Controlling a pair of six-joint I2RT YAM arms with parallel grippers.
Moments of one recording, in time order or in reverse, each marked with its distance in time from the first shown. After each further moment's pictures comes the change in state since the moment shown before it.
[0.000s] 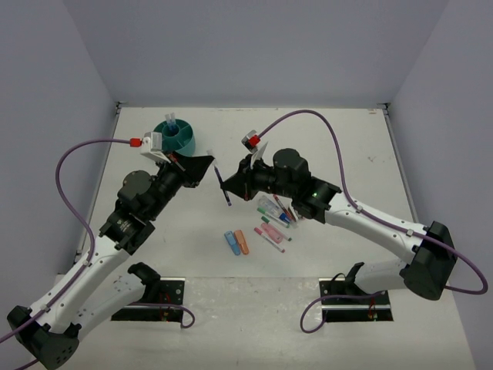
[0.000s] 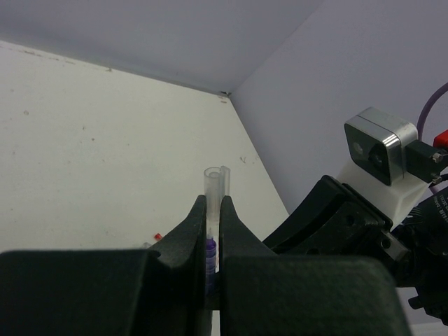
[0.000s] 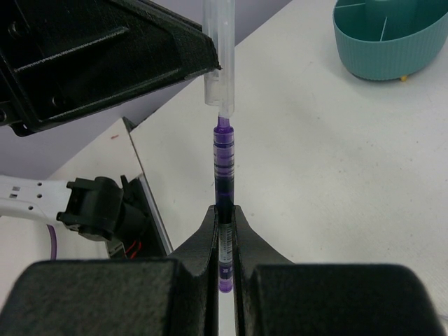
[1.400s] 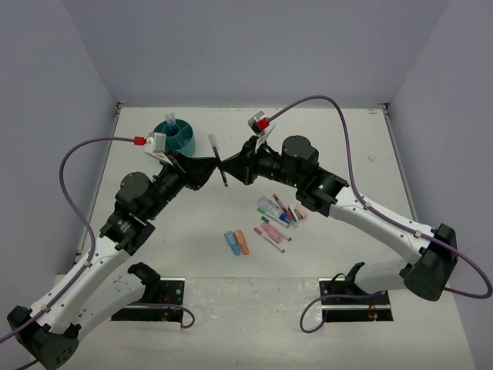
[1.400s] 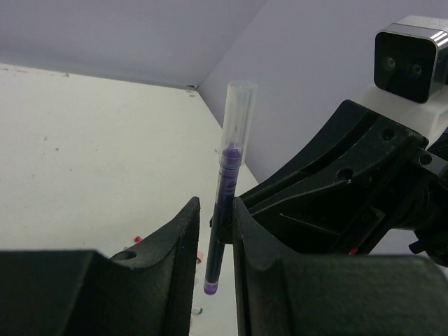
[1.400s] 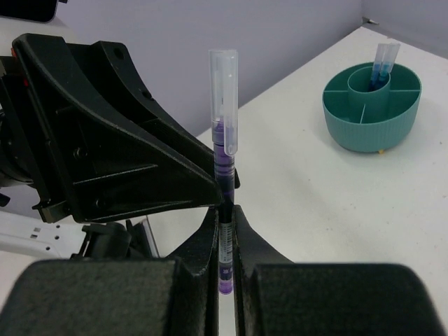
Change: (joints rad) left arm -0.001 -0.004 -0.010 0.066 0.121 0.028; right arm -0.025 -0.002 0.120 0.031 0.008 -0.027
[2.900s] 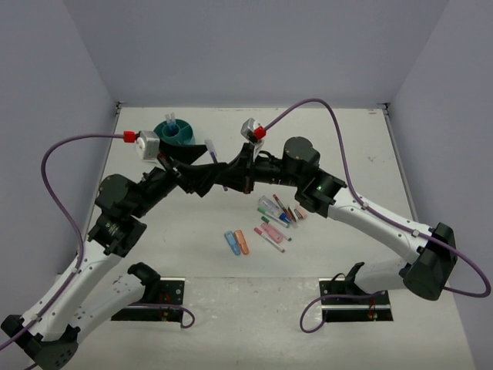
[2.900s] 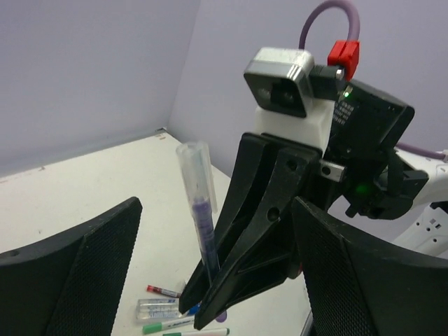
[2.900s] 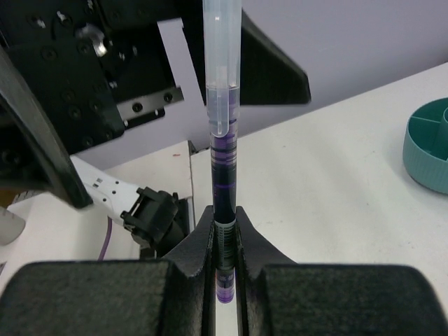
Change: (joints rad) left arm -0.001 -0.031 0.100 0.066 0.201 0.235; right arm -0.001 0.004 -0.024 0.106 -0.281 -0.036
